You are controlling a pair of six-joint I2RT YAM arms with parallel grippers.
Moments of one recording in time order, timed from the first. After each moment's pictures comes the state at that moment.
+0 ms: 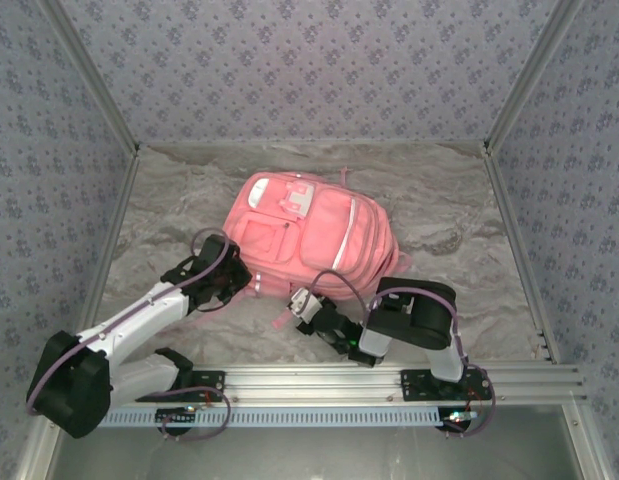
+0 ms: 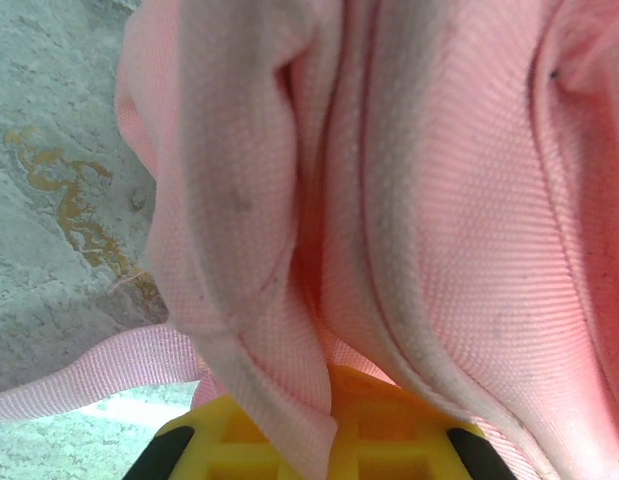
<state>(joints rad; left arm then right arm) -0.53 1.10 0.58 -0.41 0.00 -1.14 1.22 1.95 0.43 1.17 0.50 -0.10</state>
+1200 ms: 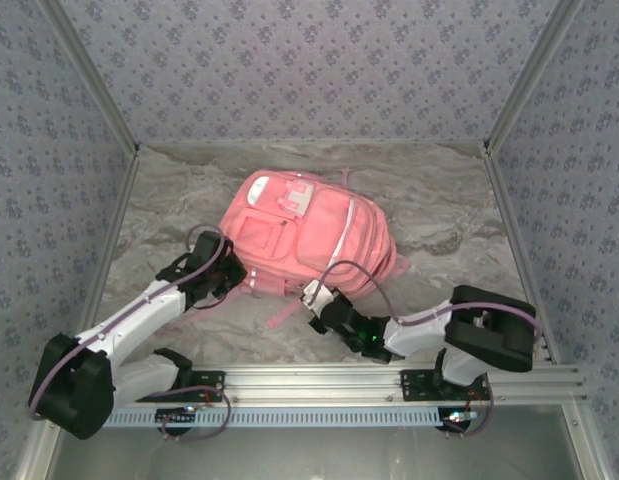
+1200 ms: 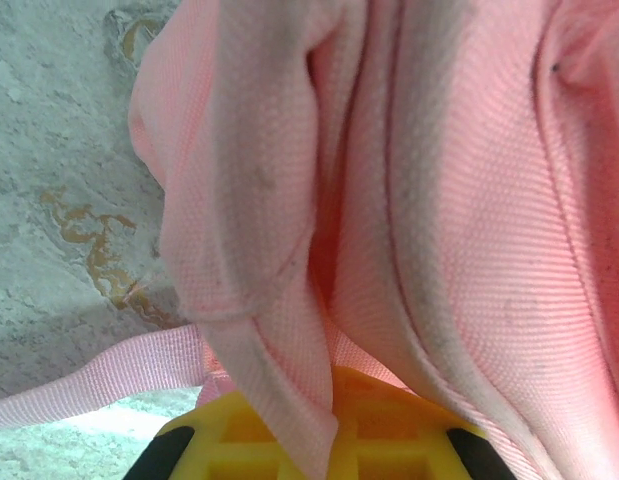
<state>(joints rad) -0.46 1.10 0.60 -0.42 0.01 -1.06 1.23 1.49 0.41 0.55 0.52 0.04</state>
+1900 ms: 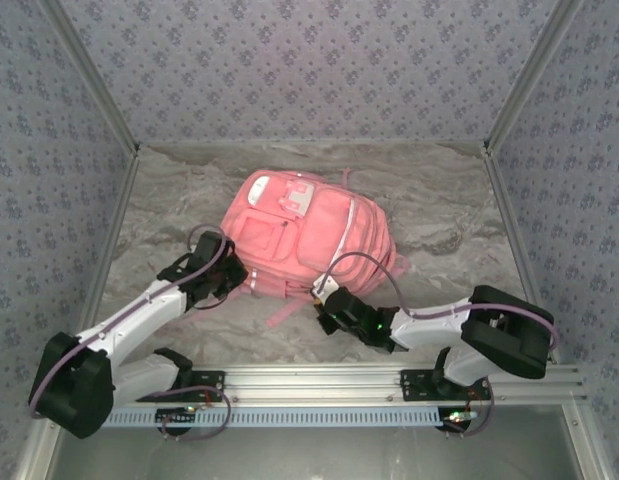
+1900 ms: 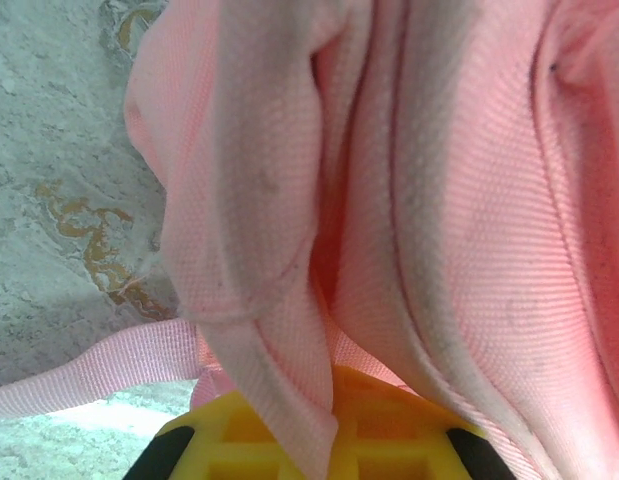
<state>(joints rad) -0.48 1.10 0.60 -0.43 0.01 -1.06 1.13 1.42 0.42 0.30 0.33 0.22</state>
